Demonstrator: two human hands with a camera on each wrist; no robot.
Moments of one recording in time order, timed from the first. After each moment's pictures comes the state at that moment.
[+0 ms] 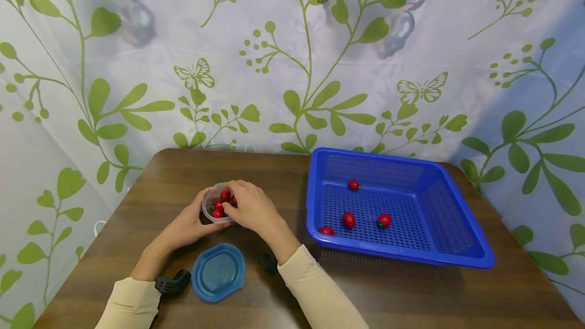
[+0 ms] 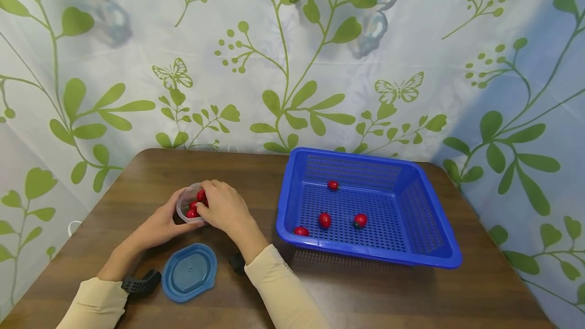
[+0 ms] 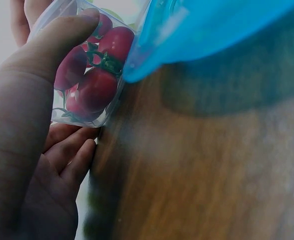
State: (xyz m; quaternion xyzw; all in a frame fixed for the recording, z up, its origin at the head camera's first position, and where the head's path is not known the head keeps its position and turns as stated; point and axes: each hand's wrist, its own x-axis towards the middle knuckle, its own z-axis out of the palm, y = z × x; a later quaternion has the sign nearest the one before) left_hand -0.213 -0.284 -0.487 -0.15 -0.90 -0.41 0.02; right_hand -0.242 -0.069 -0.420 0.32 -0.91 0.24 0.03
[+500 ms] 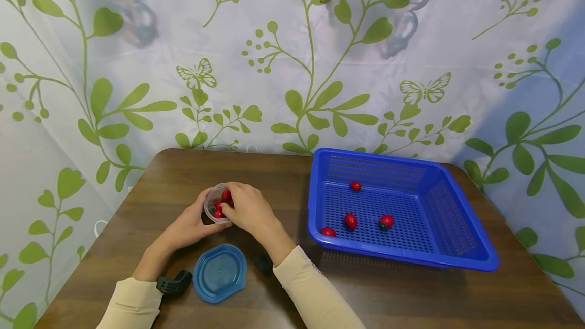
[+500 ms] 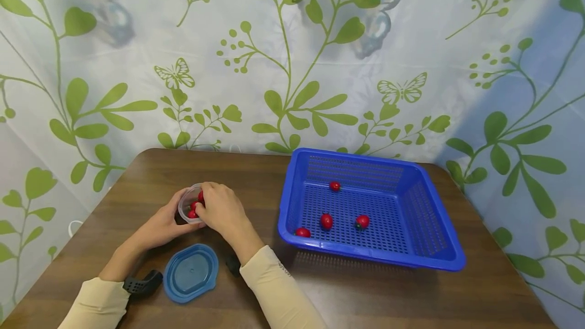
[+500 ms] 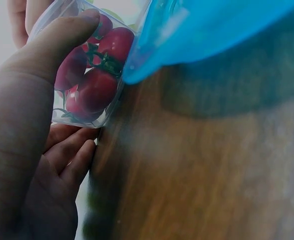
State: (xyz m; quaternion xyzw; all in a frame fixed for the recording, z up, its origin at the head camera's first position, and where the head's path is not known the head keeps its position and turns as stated) left_hand -0.212 -0.282 -0.487 -0.15 -0.90 -0.41 0.01; right_hand -0.242 -0.082 -0.427 0.30 -0.93 0.23 0.04
